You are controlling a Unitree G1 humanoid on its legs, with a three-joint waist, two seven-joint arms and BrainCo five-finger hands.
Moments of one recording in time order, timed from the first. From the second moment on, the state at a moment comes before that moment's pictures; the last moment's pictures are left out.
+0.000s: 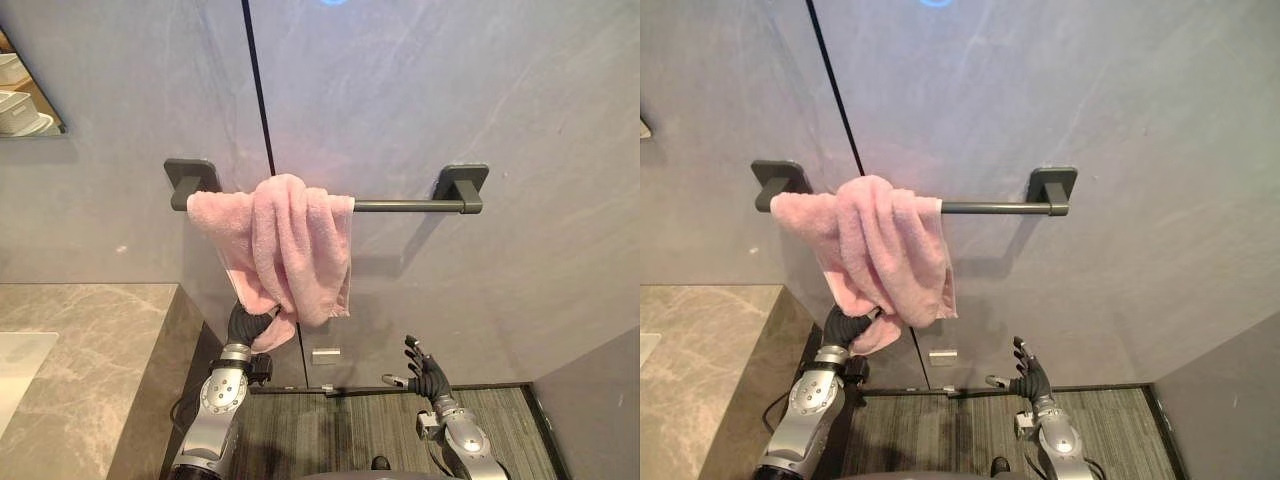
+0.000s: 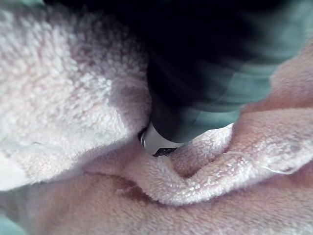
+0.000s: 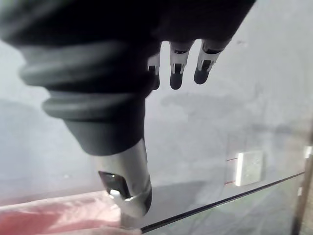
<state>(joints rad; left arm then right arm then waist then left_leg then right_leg) 0.14 0.18 -0.14 0.03 -0.11 -0.21 0.14 0.23 -0.09 0.12 0.28 0.07 -0.16 0.03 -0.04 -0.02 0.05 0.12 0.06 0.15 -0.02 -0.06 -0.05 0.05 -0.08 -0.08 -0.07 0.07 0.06</state>
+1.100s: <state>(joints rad) 0.15 0.08 -0.17 -0.05 -0.19 -0.23 0.11 0.00 -0.14 0.34 0.10 0.25 -0.19 0.07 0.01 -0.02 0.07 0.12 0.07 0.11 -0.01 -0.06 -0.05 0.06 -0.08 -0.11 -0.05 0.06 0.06</state>
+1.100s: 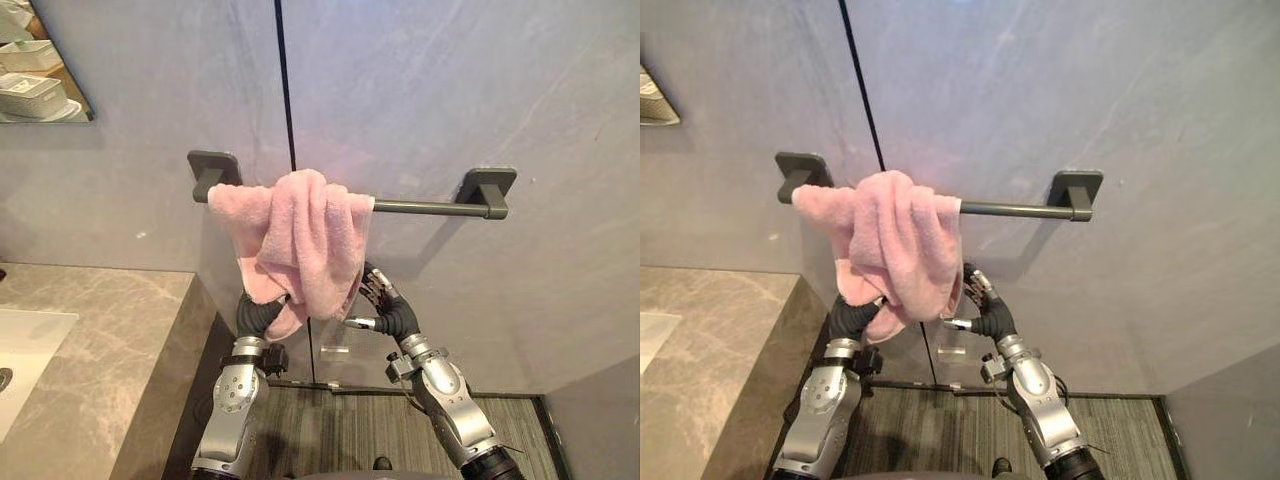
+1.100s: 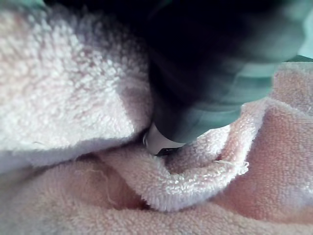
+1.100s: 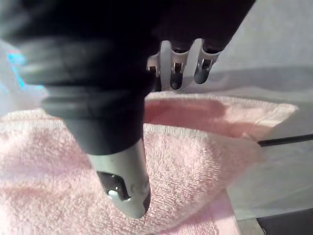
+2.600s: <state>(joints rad) 0.18 0.10 -0.18 -0.05 -0.20 -0.24 0.11 -0.11 -0.13 0.35 0.18 0.28 -0.19 0.07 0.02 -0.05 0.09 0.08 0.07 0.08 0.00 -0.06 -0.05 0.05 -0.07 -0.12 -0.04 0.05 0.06</state>
